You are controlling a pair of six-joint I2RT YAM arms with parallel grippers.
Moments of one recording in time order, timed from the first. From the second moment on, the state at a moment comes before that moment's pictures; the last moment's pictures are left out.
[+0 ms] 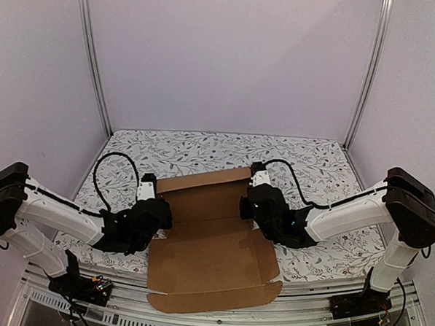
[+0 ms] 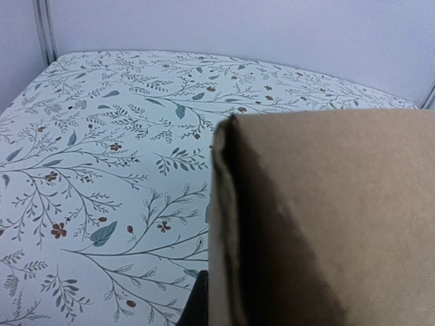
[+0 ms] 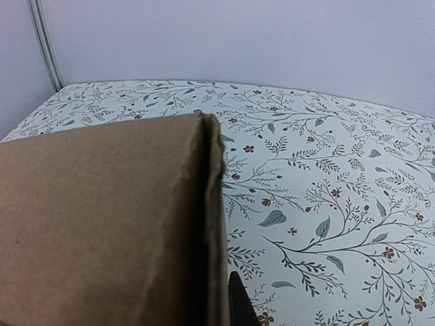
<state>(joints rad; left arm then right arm) -1.08 1.43 0.48 0.33 -0.90 -0.69 1.08 1.76 0.86 0.45 0.78 0.34</state>
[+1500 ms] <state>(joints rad) -0.88 1.65 0.75 0.49 -0.37 -0.16 1.00 1.02 0.92 -0.30 0.20 -0.04</state>
